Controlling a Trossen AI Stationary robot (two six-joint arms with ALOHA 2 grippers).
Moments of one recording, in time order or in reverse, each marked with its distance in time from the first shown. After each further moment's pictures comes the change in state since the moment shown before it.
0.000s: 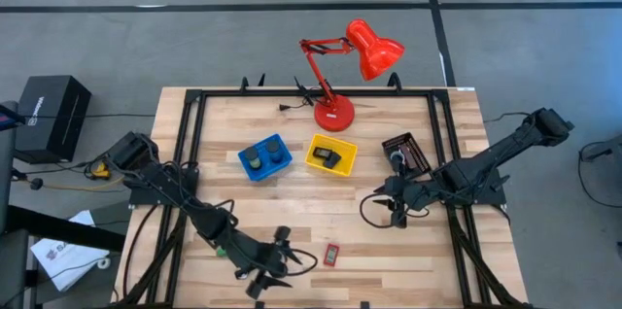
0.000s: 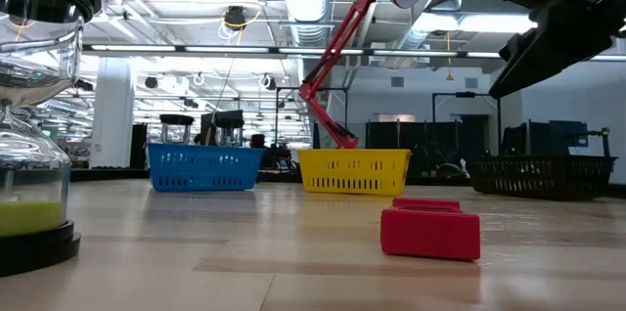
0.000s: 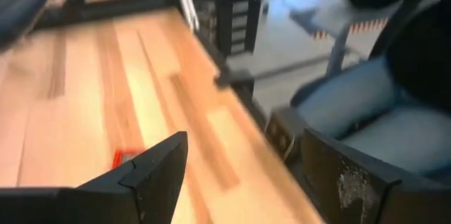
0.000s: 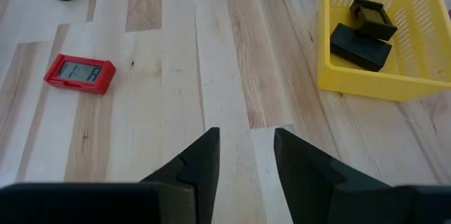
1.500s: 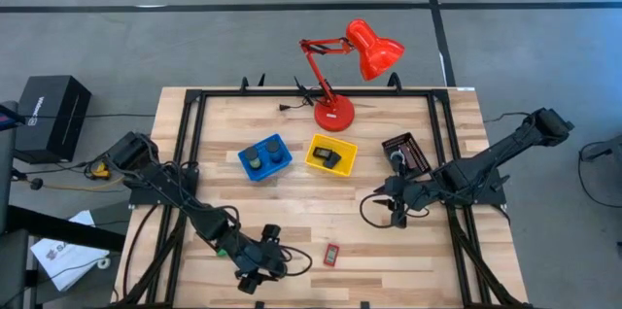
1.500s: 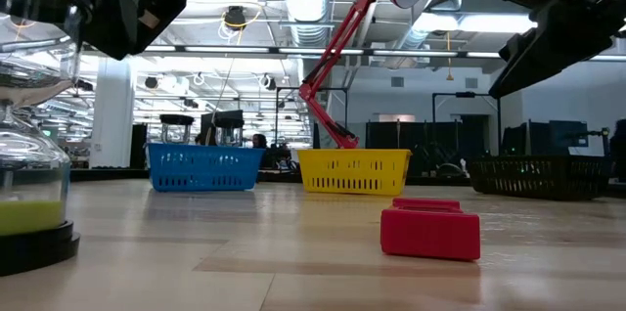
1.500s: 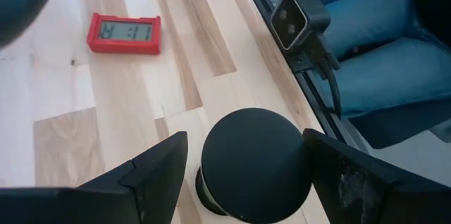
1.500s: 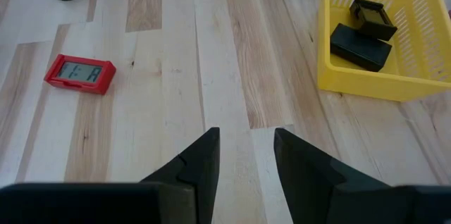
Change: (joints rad) left arm -0.004 0.000 0.000 -0.319 0.061 -0.201; right arm 0.000 0.000 0.000 0.000 0.000 0.000
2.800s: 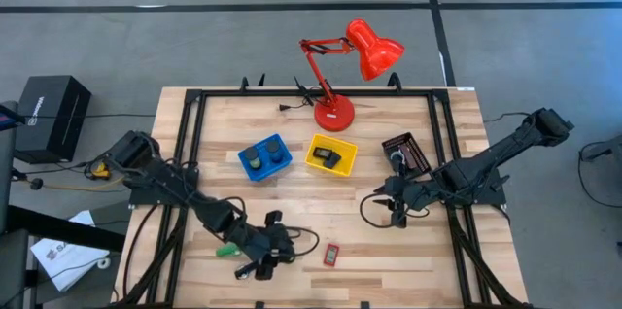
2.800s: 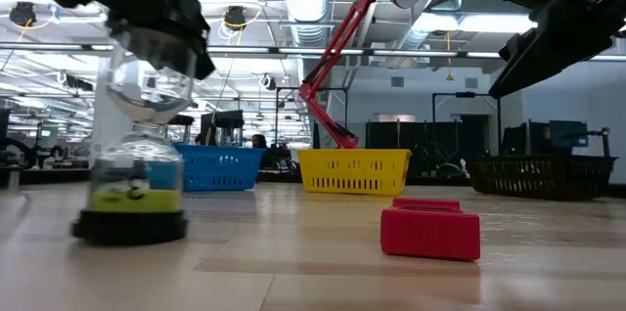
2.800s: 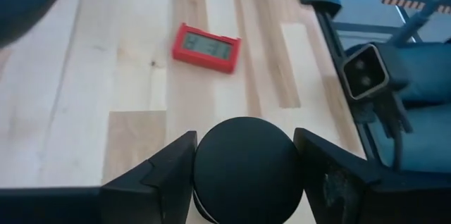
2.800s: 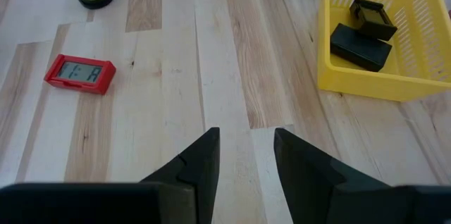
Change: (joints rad) left arm 0.084 0.000 0.000 0.004 -0.097 -0.151; right arm 0.000 0.000 0.000 0.000 0.000 0.000
